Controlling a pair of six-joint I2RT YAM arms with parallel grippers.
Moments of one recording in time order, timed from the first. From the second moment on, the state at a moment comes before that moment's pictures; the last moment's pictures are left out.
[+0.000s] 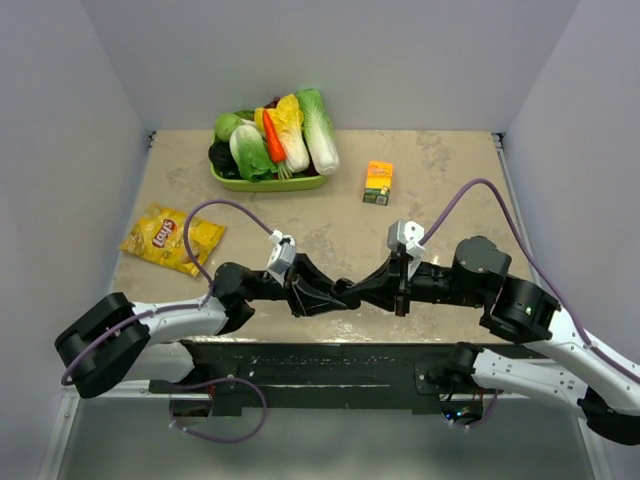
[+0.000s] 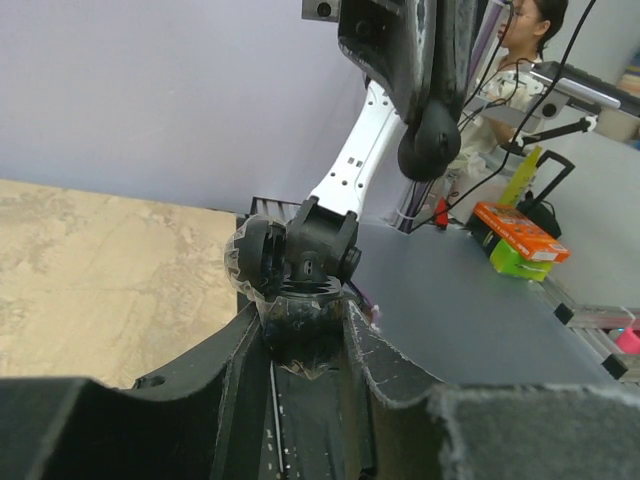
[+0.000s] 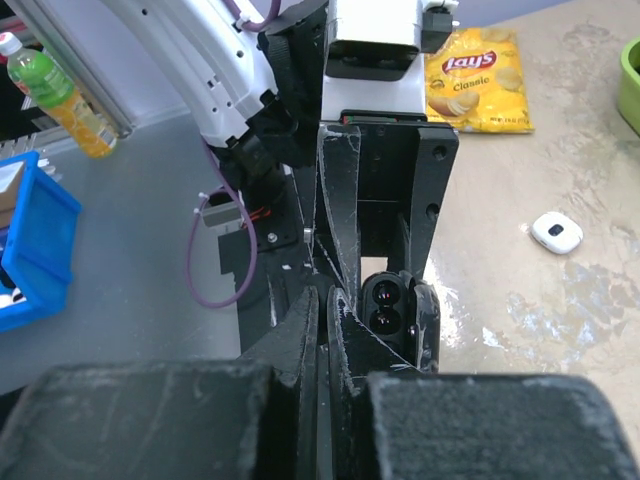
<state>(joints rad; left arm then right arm) -0.86 1.25 0.37 1.29 0.77 -0.56 1.00 0.73 1.03 -0.46 -0.35 0.13</state>
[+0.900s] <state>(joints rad) -0.86 1.27 0.40 1.29 0.80 -0.65 1.03 0.80 1.02 -0.48 -0.23 0.13</state>
